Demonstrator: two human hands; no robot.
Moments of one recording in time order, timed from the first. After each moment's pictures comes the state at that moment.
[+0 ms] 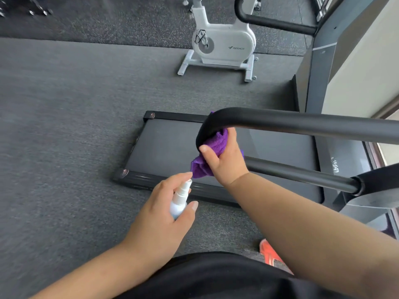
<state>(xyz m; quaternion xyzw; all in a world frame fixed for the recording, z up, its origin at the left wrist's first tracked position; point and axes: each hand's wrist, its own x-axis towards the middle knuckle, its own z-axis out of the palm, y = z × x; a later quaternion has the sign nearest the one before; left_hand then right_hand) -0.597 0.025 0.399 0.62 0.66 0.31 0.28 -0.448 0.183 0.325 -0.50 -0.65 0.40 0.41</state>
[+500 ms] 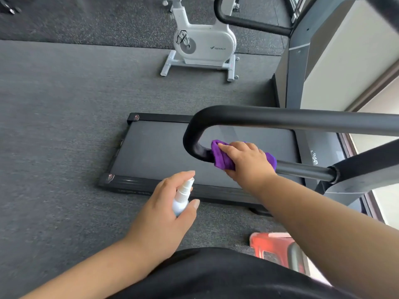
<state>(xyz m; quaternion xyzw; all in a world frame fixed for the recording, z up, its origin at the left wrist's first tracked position) -0.591 0.031 0.387 0.65 0.62 0.30 0.30 -0.360 0.178 0.315 -0.56 -0.83 0.07 0.08</state>
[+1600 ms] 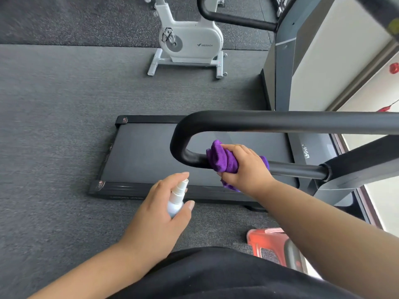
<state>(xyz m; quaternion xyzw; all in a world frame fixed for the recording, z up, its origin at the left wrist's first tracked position) -0.586 0.058 0.379 0.67 0.61 0.30 0.31 -0.342 0.176 0.310 -0.59 -0.75 0.22 0.22</state>
